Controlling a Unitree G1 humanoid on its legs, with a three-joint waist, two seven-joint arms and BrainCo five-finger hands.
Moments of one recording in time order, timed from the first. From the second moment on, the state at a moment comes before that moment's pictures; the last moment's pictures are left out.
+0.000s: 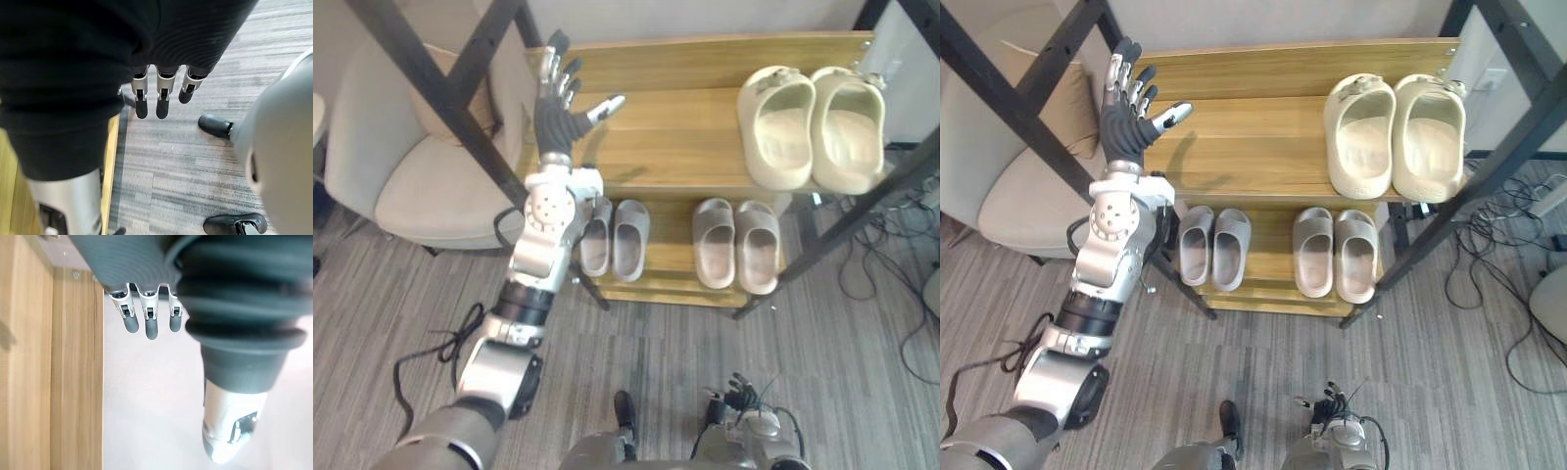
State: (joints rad) left arm -0.63 0.16 -0.18 0.04 -0.30 -0.12 0.32; right arm -0.02 -0.11 0.01 0.97 0.08 -0.04 -0.15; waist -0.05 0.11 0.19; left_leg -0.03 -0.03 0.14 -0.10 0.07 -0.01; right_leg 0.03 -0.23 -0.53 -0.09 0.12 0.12
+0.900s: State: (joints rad) left arm 0.17 0.11 -0.17 0.73 -0.13 -0.08 0.04; right arm 0.04 -0.04 0.04 1.00 0.00 -0.05 -0.12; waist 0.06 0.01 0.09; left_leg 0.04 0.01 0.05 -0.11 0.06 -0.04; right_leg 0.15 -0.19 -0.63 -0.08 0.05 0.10
